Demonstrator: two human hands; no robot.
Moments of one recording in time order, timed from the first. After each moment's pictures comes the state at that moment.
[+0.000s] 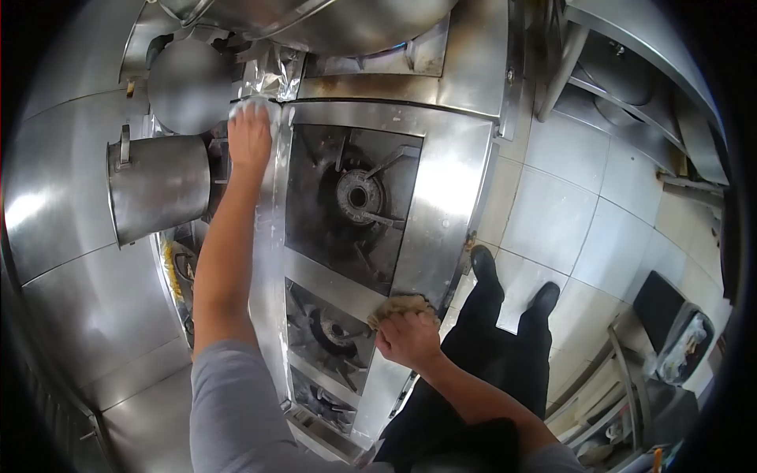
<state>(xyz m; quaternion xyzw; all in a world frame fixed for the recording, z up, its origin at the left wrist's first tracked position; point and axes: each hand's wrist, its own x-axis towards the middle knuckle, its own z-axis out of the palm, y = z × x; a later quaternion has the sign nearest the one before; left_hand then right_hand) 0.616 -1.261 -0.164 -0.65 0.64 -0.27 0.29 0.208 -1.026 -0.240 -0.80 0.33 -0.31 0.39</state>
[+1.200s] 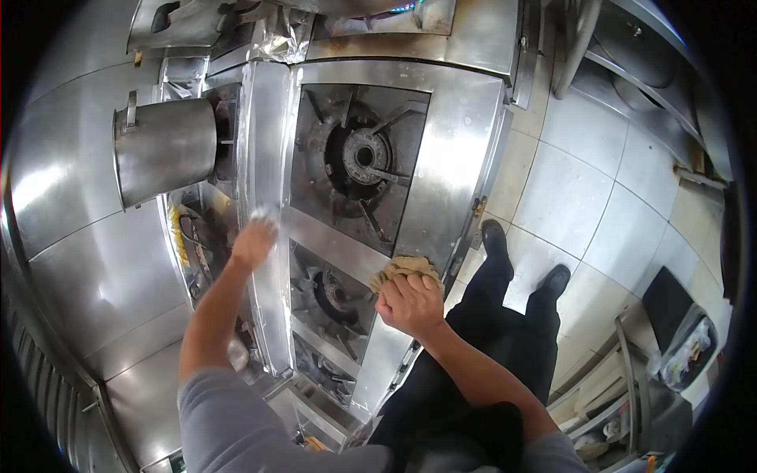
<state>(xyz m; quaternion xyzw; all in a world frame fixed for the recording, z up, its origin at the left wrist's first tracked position) 0.636 -0.951 -0.143 -0.47 0.73 0.05 0.49 0.207 -1.029 -0.241 -0.81 0.34 -0.34 0.34</state>
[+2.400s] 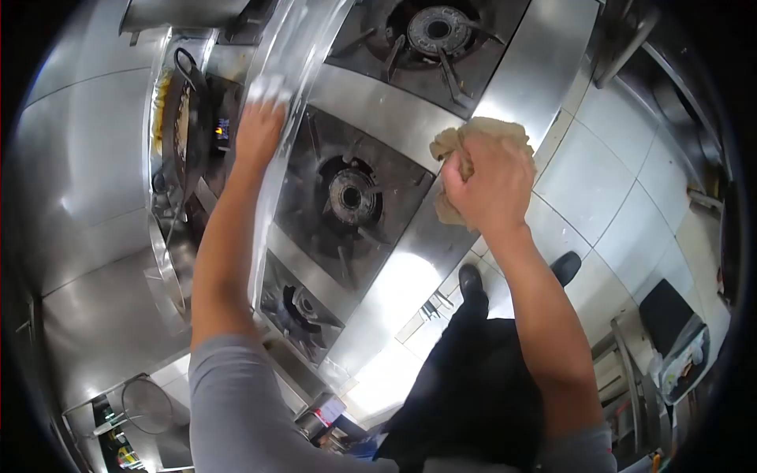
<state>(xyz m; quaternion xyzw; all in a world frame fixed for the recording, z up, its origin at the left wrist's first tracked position) 0.616 -0.777 -0.169 -0.69 0.66 -0.10 0.29 0.218 -1.000 -0.241 -0.82 0.36 -0.35 0.27</state>
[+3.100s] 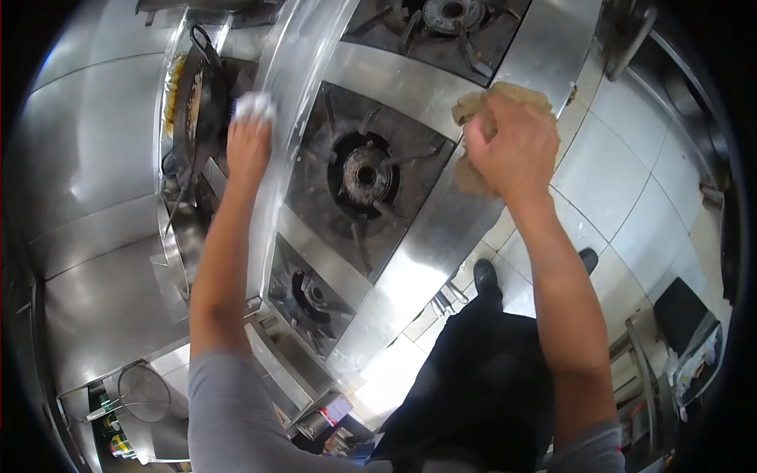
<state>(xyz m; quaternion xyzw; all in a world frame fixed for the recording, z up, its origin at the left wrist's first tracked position) 0.600 -0.764 -0.148 -0.66 0.67 -0.26 0.20 0.218 -0.992 -0.248 -0.80 0.40 -0.37 0.25</state>
